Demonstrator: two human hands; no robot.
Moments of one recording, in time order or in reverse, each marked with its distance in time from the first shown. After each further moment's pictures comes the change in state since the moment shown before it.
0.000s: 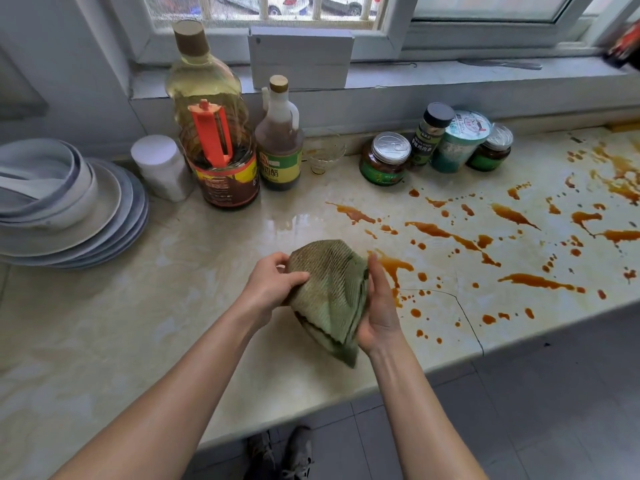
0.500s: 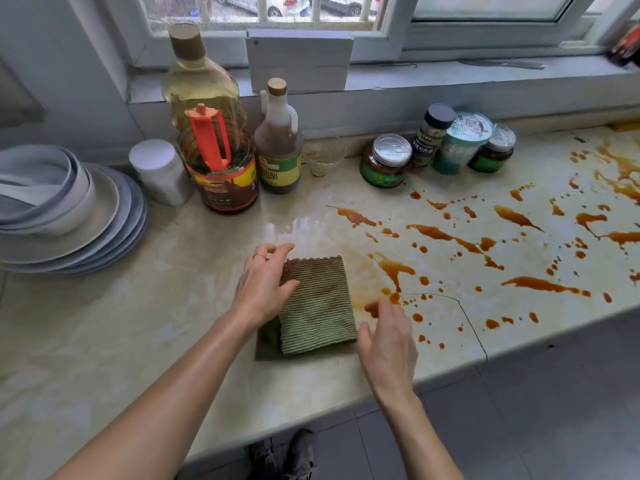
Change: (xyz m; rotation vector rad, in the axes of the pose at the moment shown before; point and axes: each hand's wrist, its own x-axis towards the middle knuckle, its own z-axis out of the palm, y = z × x) left_hand 0.011 -0.009 -0.015 0.854 0.132 0.435; right_hand -0.026 0.028 -0.051 -1.743 0.587 -0.584
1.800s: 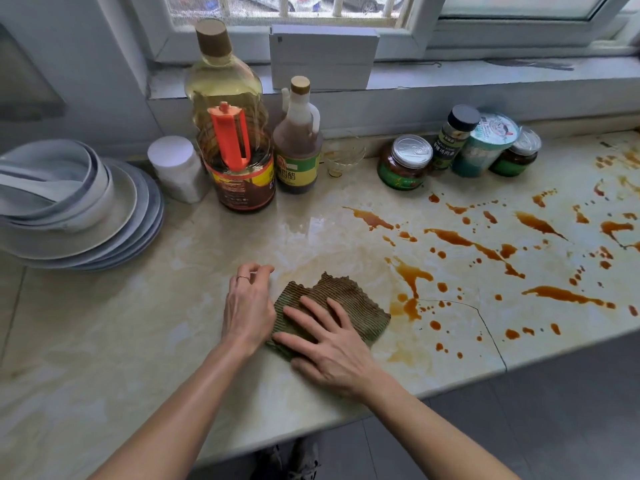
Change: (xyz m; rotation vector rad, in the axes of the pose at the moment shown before) left_hand -0.023 -0.039 0.007 0.119 0.231 -0.099; right_hand 0.016 -0.016 0.066 -0.316 -0.326 -1.040
